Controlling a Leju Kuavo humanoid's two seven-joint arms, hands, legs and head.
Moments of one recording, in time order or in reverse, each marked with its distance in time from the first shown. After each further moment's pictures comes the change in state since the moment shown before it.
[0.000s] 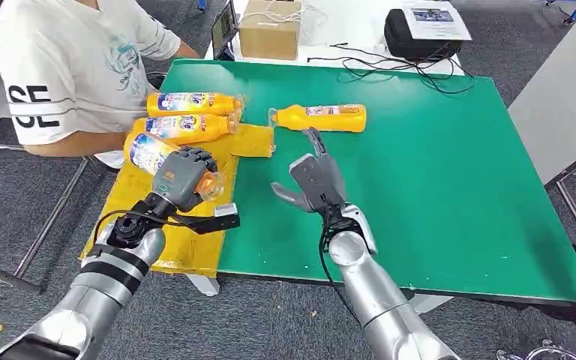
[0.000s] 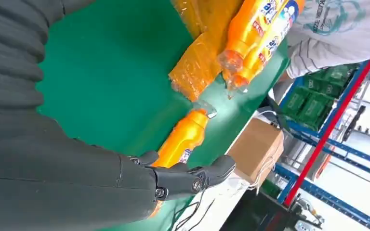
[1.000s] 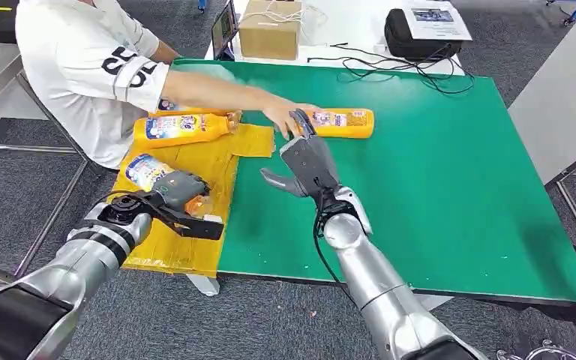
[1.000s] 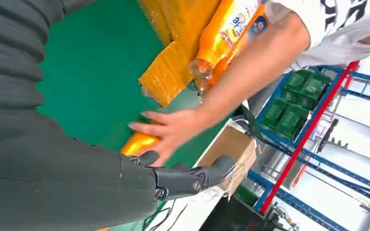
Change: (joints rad) left arm -0.240 0.066 -0.189 0.443 0.077 -0.266 -0.124; right arm -0.099 0.014 0.042 0.052 -0.050 0.031 -0.017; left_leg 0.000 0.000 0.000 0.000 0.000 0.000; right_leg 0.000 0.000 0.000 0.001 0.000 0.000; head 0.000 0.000
